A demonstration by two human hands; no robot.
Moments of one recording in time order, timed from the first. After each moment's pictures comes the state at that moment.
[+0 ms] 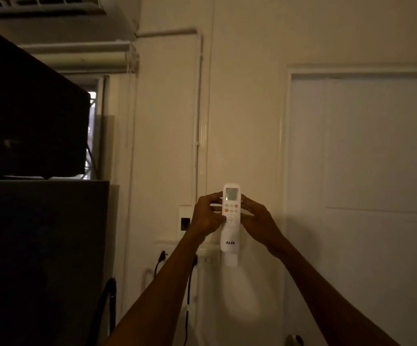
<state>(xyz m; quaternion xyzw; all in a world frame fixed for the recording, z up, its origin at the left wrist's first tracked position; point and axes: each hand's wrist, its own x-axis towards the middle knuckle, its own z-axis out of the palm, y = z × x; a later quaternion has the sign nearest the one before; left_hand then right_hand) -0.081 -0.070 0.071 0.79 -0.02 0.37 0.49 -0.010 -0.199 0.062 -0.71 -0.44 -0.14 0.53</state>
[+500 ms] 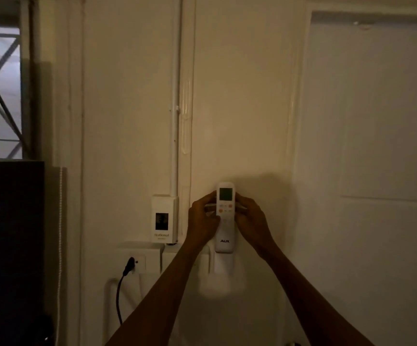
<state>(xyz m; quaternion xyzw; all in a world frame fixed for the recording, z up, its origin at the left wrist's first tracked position) 0.086 -0.004 0.014 0.76 -0.03 0.43 0.49 0.131 -0.125 0.018 -0.73 -0.34 -0.19 0.56</state>
